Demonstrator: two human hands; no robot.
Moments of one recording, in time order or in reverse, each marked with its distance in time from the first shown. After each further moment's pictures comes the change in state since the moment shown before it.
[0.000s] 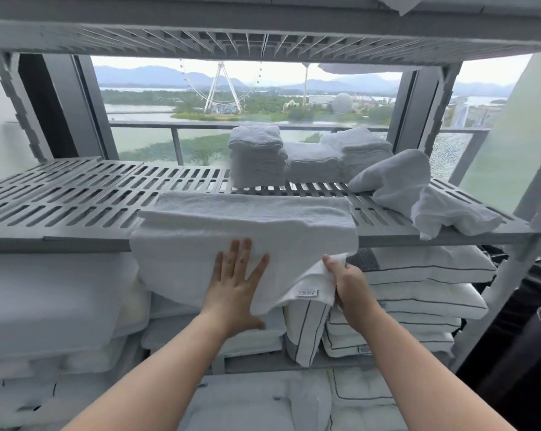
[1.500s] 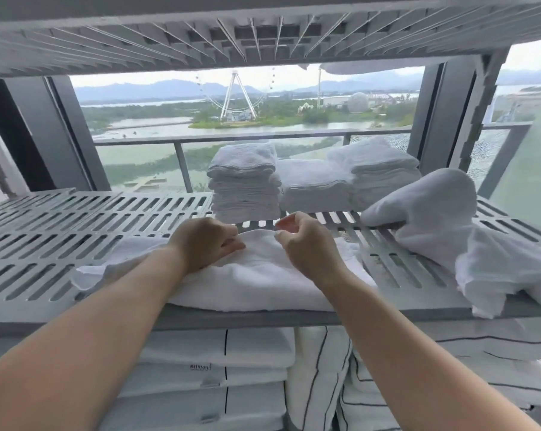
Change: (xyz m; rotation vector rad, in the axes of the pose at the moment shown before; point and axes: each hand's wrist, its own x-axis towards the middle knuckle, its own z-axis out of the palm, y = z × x) left_hand 0.229 -0.099 -0.054 0.048 0.230 0.195; right_hand 0.151 -0.120 0.071 -0.693 -0.050 -0.453
